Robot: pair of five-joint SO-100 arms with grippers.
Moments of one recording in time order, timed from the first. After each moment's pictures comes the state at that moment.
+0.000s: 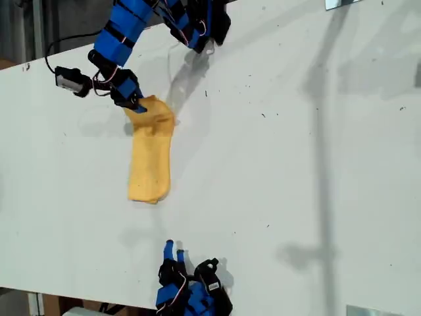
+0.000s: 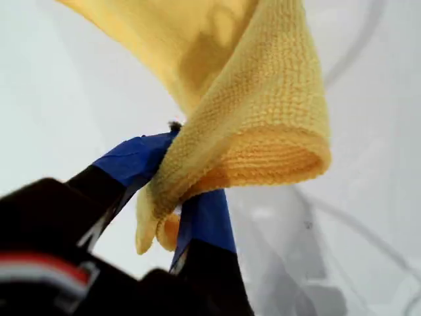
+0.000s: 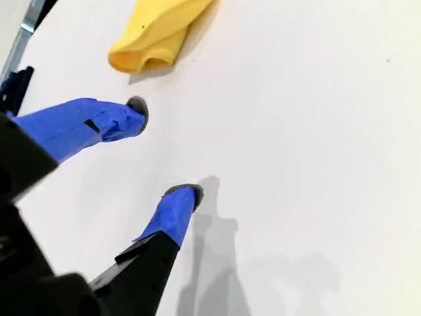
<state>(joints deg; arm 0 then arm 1) -41.9 198.3 175.1 77.4 -80.8 40.8 107.8 103.8 71.5 51.2</state>
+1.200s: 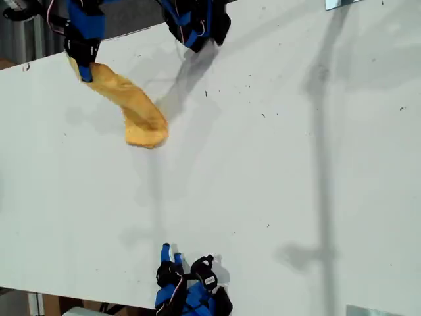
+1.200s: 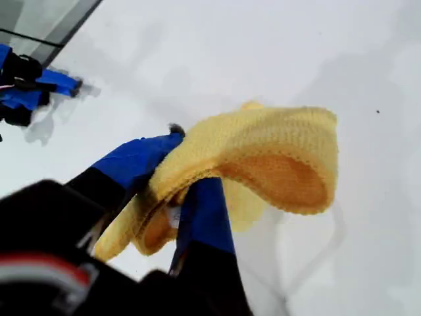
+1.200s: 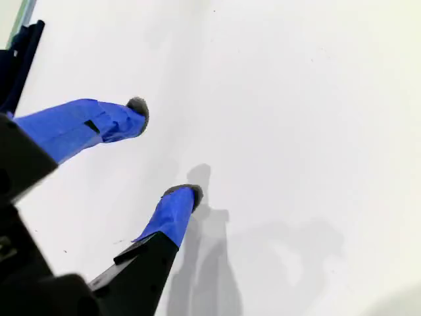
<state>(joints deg) -48.4 198.5 177.5 76.3 -79.2 50.5 126.0 76.5 84.7 44.6</state>
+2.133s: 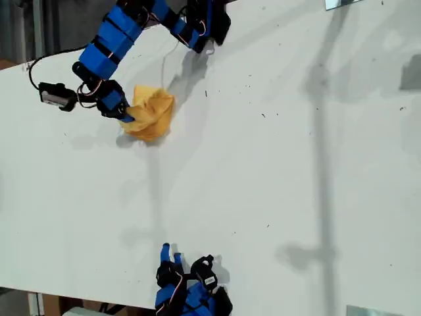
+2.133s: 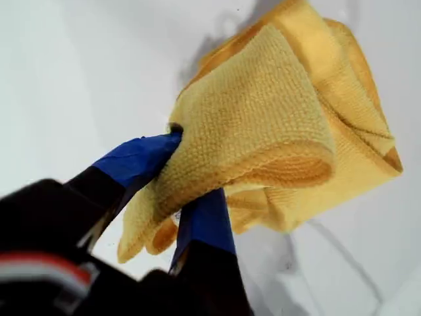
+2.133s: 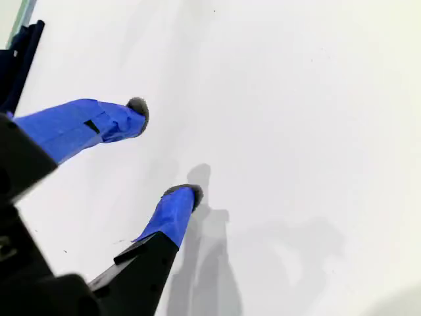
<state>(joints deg) -48.4 198.5 177.5 76.3 -79.2 43.3 89.1 81.4 77.2 43.9</state>
